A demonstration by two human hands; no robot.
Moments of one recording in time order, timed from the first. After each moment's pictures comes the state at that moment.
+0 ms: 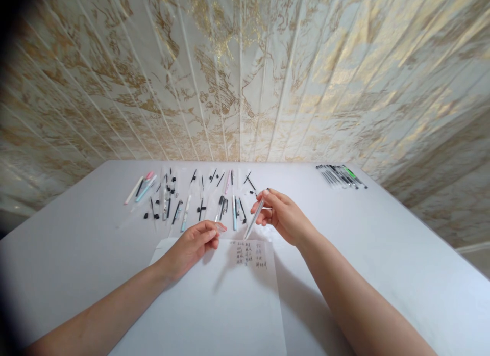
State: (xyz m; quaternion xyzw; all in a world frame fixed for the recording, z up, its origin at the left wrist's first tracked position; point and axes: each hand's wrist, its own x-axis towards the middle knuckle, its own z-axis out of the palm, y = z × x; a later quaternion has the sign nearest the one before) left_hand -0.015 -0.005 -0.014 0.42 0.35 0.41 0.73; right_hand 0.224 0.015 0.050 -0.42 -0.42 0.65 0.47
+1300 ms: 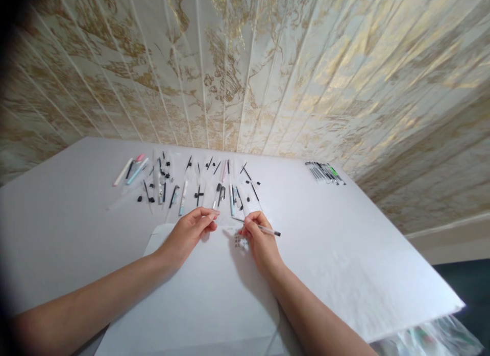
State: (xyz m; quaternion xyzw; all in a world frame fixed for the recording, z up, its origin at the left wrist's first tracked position) left_hand -0.015 -0.020 -0.016 0.43 0.47 0.44 0.64; right_hand 0.162 -0.053 -0.017 -0.47 -0.35 0.56 0.59
